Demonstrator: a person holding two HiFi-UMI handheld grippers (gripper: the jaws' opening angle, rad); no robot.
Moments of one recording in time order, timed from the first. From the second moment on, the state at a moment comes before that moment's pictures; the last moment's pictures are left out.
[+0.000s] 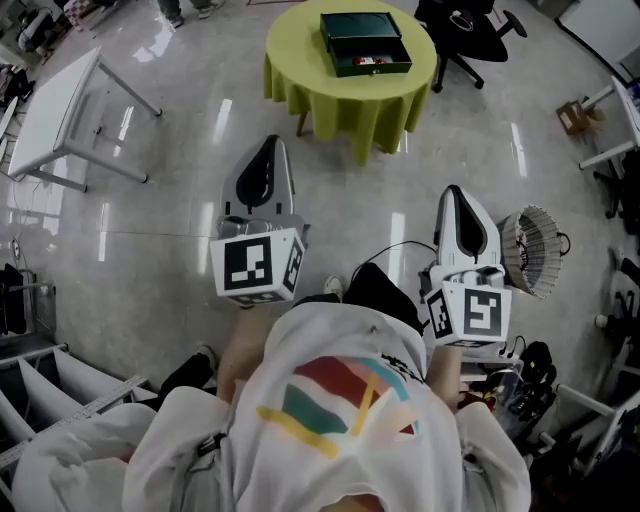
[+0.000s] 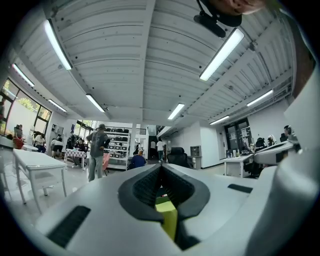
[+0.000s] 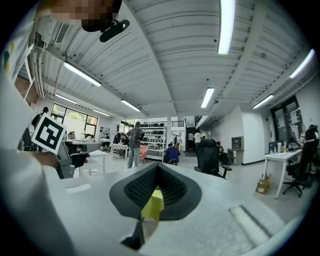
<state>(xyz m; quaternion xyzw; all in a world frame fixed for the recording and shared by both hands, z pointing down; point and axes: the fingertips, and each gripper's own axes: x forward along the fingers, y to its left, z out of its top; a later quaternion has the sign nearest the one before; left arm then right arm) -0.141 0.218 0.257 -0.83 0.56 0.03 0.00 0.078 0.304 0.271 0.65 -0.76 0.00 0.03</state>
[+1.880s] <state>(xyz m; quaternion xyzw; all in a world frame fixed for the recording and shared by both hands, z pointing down) -0.020 -0.166 0.244 -0.77 0.63 0.02 0.00 0.177 -0.138 0.282 0.52 -0.86 0.04 0.03</state>
